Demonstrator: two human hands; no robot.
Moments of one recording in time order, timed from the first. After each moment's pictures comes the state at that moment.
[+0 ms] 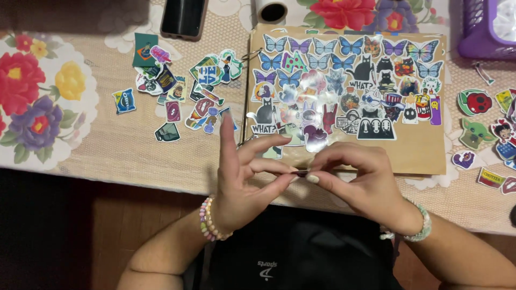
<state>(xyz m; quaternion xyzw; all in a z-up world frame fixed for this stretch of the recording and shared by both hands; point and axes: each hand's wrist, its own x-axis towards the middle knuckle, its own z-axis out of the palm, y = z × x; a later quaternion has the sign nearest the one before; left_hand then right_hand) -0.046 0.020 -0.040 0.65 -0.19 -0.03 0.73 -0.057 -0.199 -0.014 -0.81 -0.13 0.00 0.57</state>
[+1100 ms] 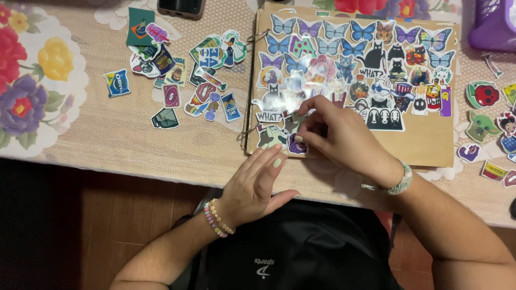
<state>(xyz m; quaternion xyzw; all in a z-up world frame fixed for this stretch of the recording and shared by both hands) -0.055 0.034 -0.119 0.77 -0.43 0.22 0.41 -0.001 -0.181 -0.041 -0.93 -0.12 0.12 0.34</state>
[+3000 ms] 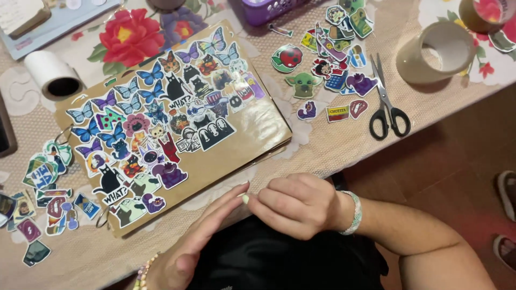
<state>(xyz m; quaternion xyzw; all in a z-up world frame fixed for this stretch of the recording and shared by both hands) -0.045 -0.074 -0.030 0.52 -0.52 -0.40 0.55 -0.155 -0.314 -0.027 -0.87 -0.27 -0.40 0.08</state>
